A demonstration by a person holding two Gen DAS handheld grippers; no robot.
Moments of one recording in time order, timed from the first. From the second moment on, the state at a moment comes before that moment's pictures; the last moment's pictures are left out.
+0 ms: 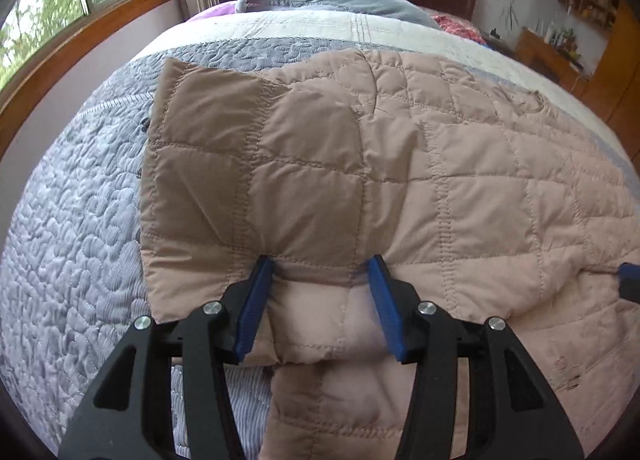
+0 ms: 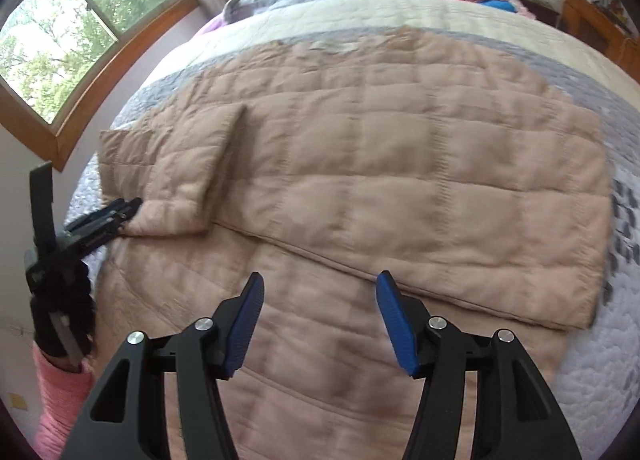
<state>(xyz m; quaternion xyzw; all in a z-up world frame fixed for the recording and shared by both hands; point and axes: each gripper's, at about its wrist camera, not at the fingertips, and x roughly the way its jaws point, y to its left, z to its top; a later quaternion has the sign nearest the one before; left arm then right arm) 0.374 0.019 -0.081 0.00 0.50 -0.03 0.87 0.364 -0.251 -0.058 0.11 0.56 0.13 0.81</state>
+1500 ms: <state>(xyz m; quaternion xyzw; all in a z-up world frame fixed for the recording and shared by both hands) 0.394 0.005 -0.088 0.00 0.50 -0.05 0.86 0.375 -0.359 -0.073 0.16 0.53 0.03 0.84</state>
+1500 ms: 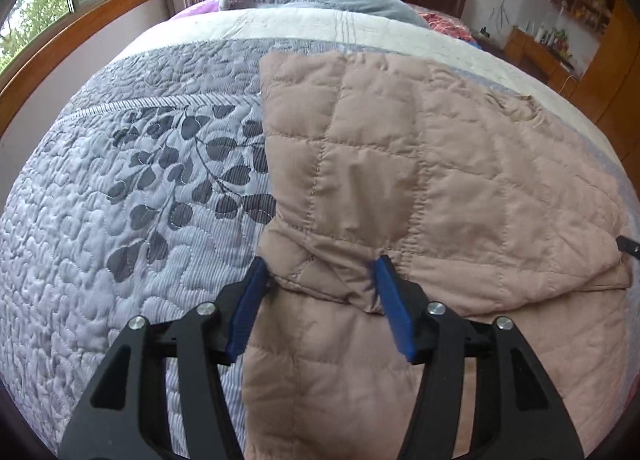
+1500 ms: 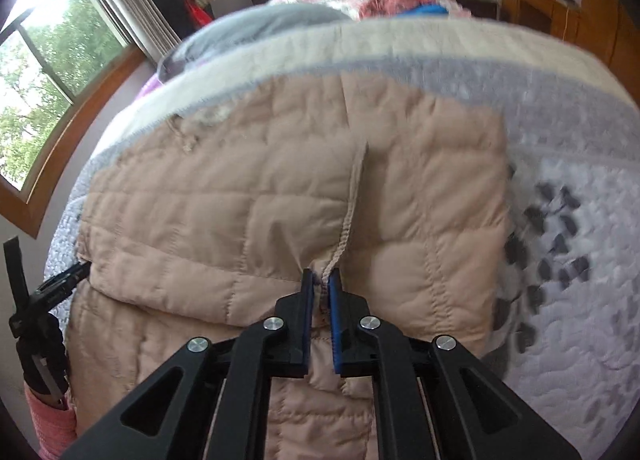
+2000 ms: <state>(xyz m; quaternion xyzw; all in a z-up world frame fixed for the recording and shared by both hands) 0.374 -0.057 -0.035 0.01 0.46 -0.10 0.88 0.360 -0.328 -0.023 0.14 0.48 0.06 0.87</state>
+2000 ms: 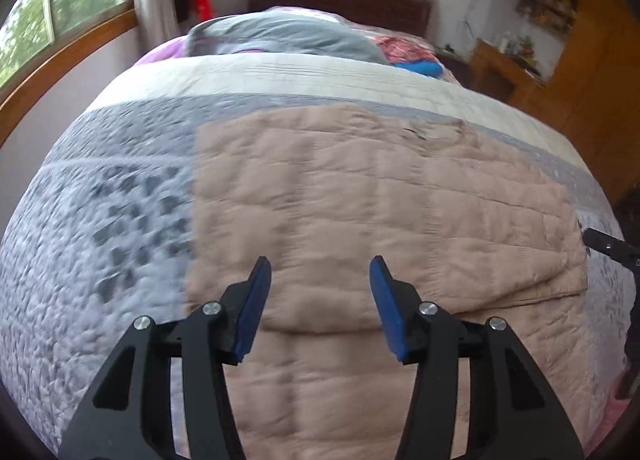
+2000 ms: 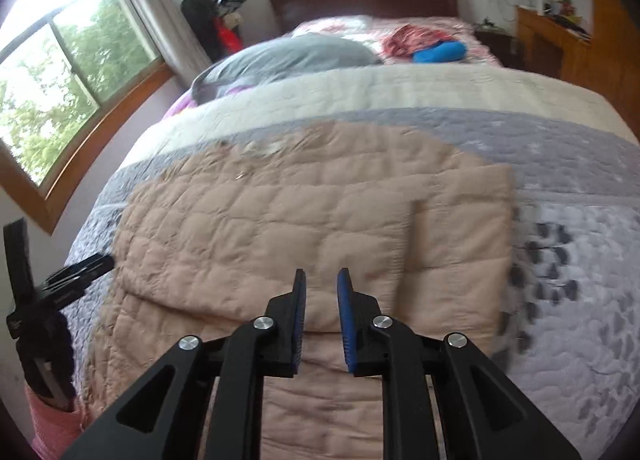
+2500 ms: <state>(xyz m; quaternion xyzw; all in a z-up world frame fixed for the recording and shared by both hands) 0.393 -0.091 -0.097 0.04 0.48 -0.11 0.87 0.396 -0.284 -0.093 0.09 0.52 0.05 0.85</state>
